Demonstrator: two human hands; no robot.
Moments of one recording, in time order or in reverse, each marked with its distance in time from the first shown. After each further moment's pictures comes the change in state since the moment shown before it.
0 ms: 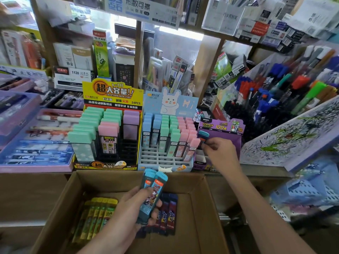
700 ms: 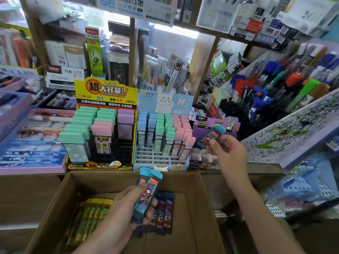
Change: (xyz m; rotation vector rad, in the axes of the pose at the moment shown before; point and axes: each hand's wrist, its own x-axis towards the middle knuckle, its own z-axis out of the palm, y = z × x) left_hand 0.000 0.002 0.000 -0.005 -0.007 -0.007; right_hand -0.030 -0.003 -0.020 0.533 0.129 0.050
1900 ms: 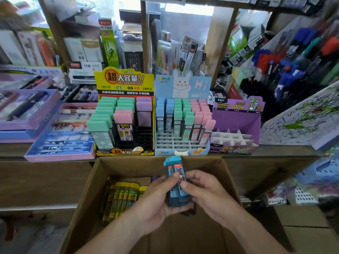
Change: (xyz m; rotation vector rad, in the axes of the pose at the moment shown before) left_hand 0.006 -0.017 -0.005 -0.051 -0.216 -0.169; right_hand -0.130 0.016 0.052 0.365 -0.689 0.587
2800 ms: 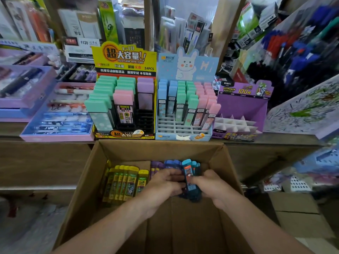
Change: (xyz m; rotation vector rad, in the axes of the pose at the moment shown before) left_hand 0.027 -0.035 -0.026 0.477 0.155 0.051; right_hand 0.018 0.025 -0.007 -0.438 0.399 0.483
